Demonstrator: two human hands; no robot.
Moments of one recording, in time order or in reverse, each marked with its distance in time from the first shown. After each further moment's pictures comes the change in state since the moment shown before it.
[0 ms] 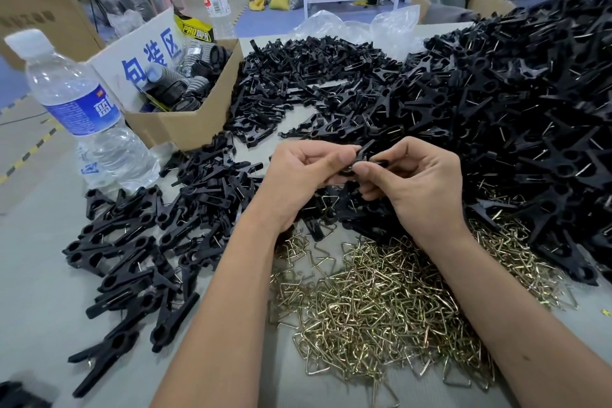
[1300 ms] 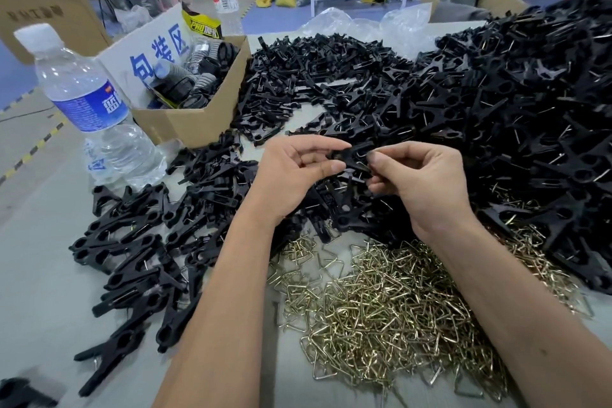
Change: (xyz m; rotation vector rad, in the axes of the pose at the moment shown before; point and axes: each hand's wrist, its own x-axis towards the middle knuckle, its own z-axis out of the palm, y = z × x) left_hand 0.003 -0.002 -0.024 0.253 0.063 0.154; right_hand 0.013 -0.004 0.011 0.059 0.066 0.270
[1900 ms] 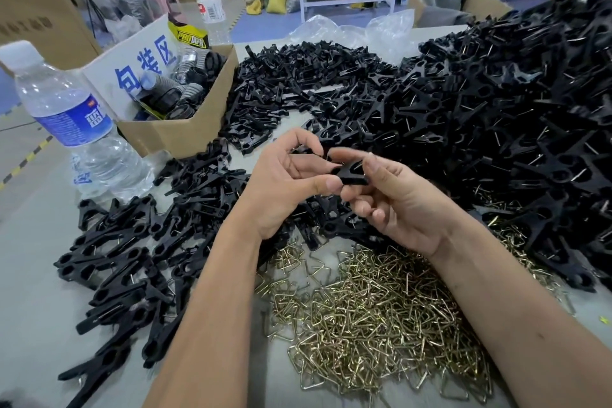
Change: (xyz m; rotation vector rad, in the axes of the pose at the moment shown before) left_hand -0.005 0.009 0.005 -0.309 -0.153 -0.068; right_hand -0.001 -0.010 -0.016 0.418 -0.610 0.388
